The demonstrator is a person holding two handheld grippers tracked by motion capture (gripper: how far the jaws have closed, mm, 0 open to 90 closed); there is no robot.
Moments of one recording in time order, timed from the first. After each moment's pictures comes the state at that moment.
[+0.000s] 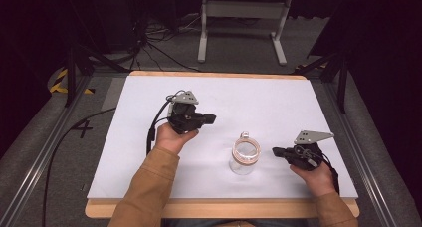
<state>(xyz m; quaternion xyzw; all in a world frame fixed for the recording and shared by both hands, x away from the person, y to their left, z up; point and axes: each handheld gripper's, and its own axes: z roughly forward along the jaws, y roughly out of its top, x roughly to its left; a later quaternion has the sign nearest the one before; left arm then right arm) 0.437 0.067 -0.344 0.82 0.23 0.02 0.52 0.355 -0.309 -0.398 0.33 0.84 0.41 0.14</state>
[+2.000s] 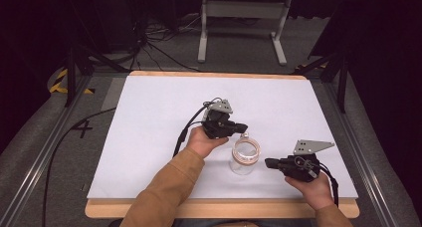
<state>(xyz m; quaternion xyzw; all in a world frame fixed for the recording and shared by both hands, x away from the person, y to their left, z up) 0.448 -0.009 -0.375 0.84 0.16 -0.03 0.52 0.326 -0.291 -0.394 0.30 0.83 0.46 0.07</state>
